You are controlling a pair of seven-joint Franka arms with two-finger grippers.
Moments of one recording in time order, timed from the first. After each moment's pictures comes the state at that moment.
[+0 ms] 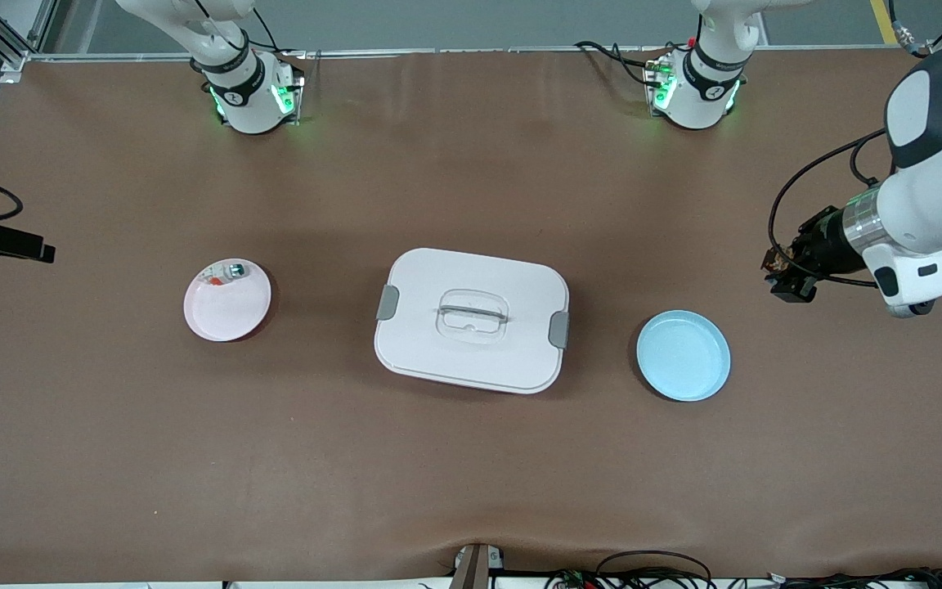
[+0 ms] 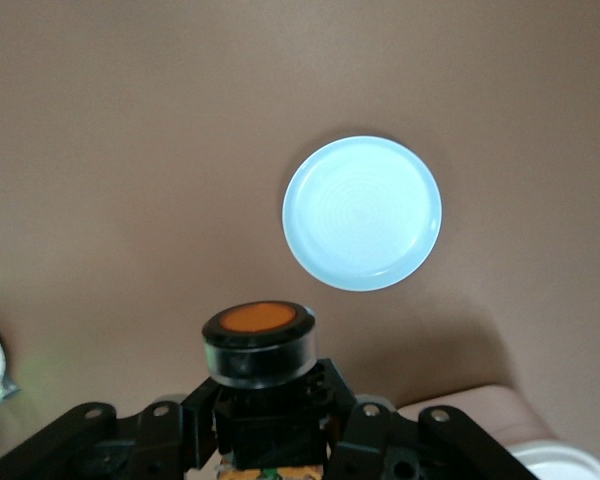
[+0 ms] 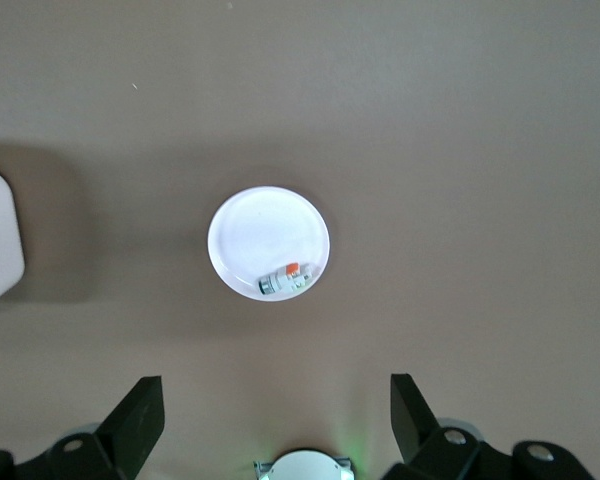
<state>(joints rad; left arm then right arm) 0.11 0.15 -0.24 -1.66 -0.06 1.72 -1.20 -0.06 0.35 -0.02 -1.06 0.02 1.22 0.01</state>
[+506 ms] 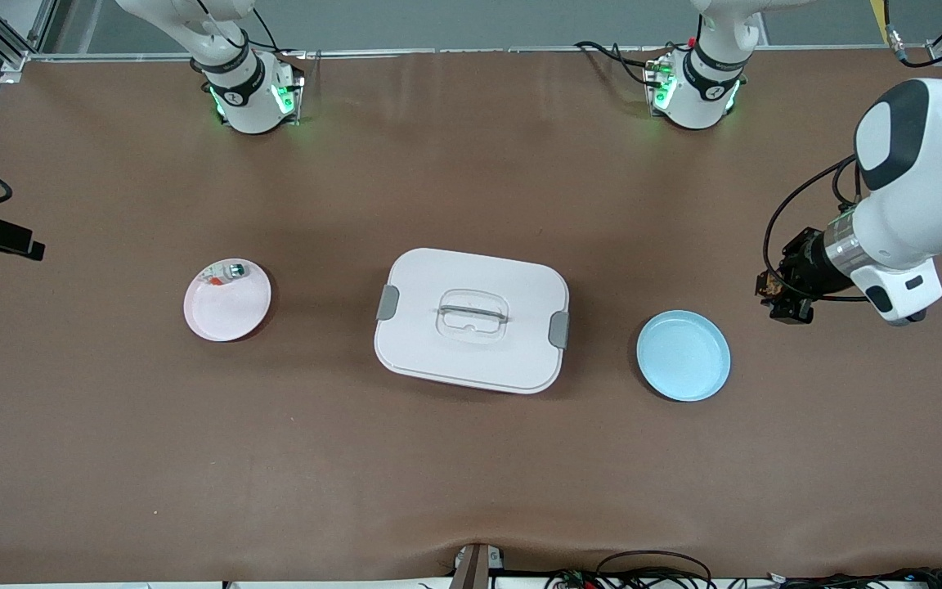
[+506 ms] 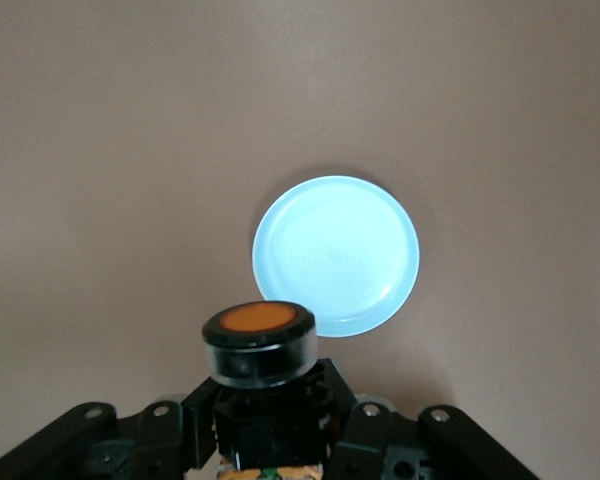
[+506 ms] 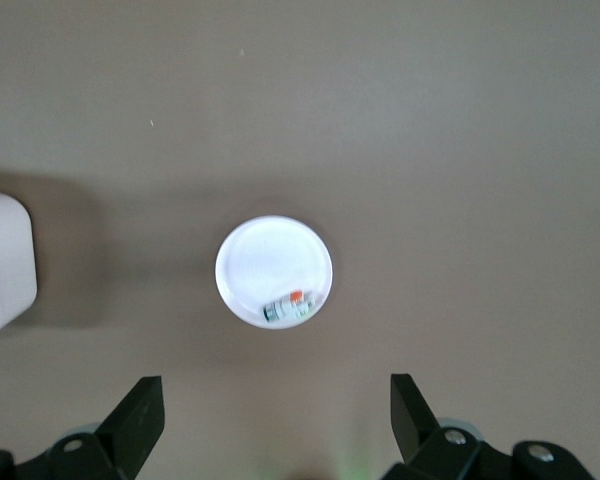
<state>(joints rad) 0.11 0.16 -0.24 -1.75 -0.02 1.90 -1.39 -0.06 0.28 -0.01 -1.14 0.02 1.33 0.01</state>
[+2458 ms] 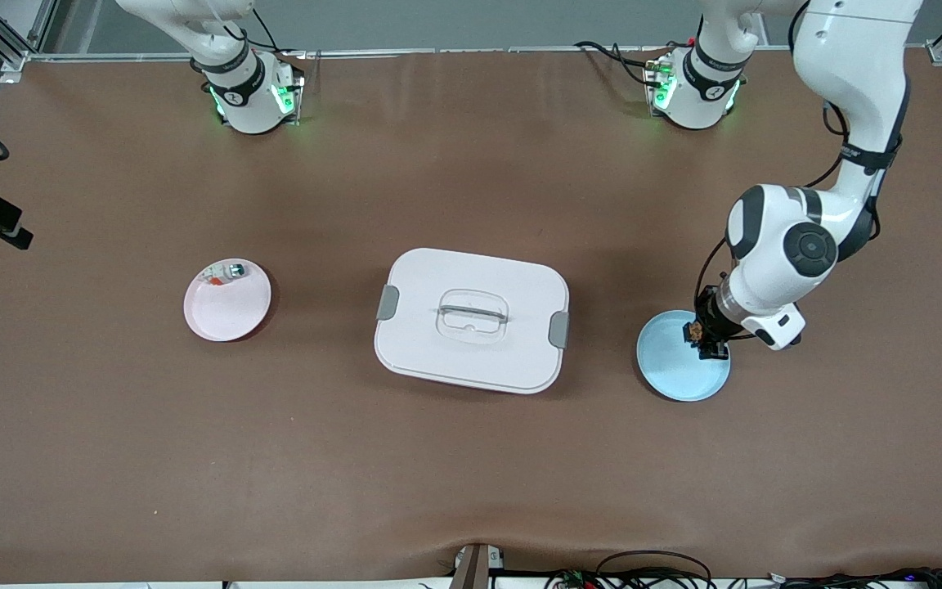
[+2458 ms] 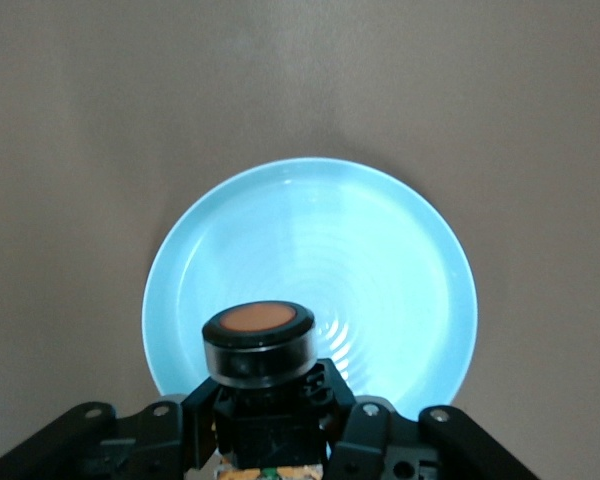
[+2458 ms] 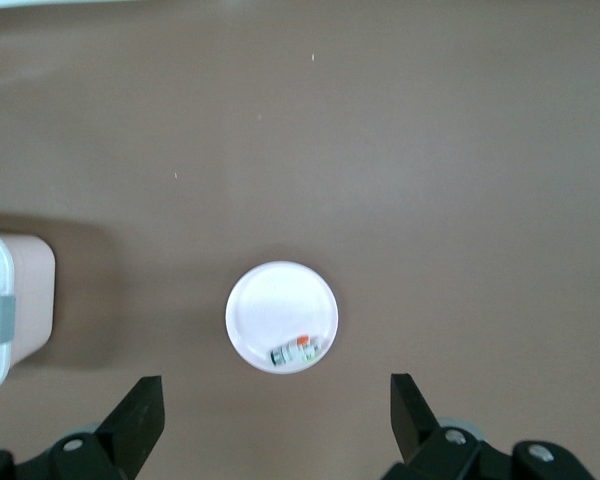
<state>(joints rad) -0.25 0.40 0.07 -2.06 -0.06 2.52 -1.61 -0.06 0.10 0.00 -1.35 0.01 1.49 0.01</state>
